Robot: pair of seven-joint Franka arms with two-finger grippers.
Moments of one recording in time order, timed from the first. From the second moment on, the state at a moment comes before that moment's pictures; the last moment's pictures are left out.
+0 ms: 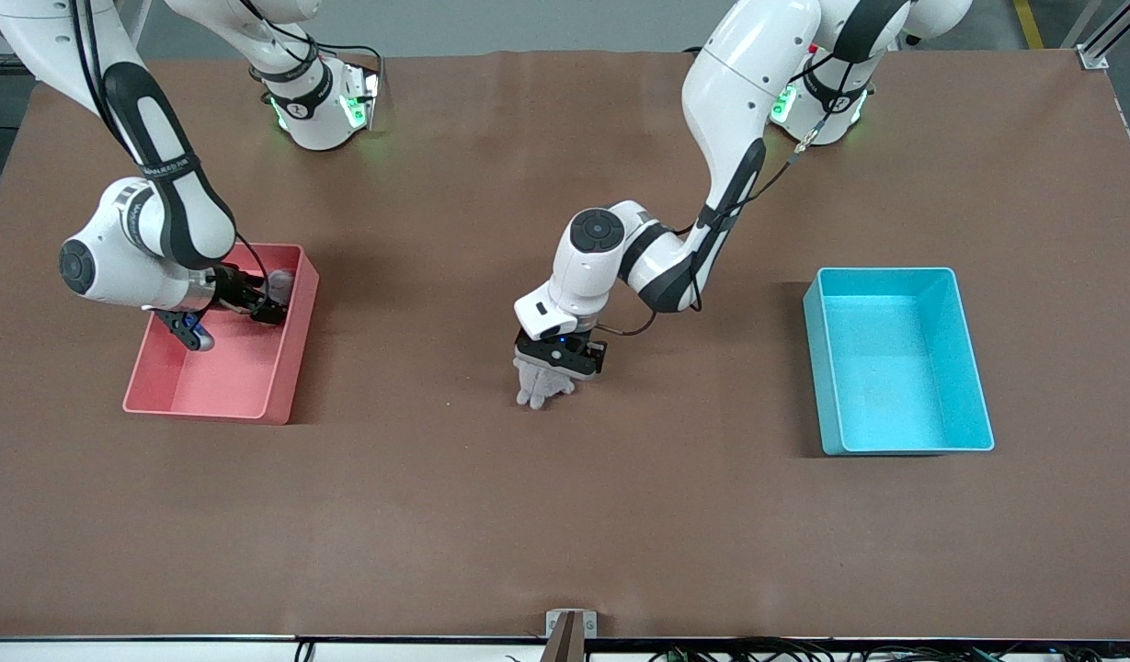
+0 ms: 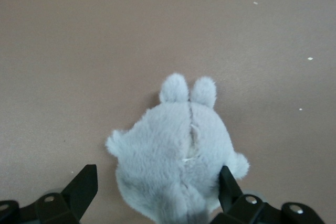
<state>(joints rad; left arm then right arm) -0.78 0.83 -0.01 -1.52 0.06 2.67 -0.53 -0.05 0.27 -0.08 -2.35 0.31 2.27 0.34</state>
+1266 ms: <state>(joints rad) -0.78 0.86 0.00 -1.45 0.06 2.67 -0.67 -0.05 0.30 -0.07 -2.34 0.31 2.27 0.32</state>
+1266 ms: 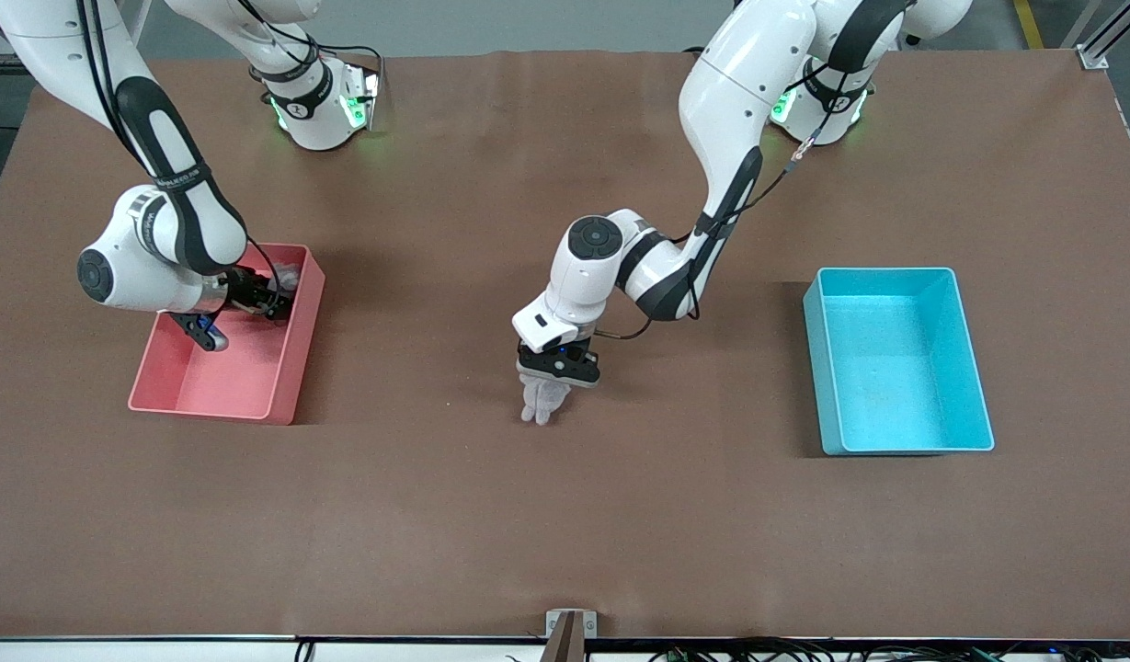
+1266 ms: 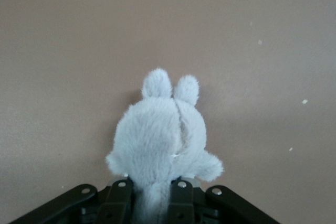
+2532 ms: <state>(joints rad) -0.31 0.12 0.00 -1.91 0.00 2.14 -0.43 -0.08 0.30 -0.08 -2.30 0.32 2.21 0.18</state>
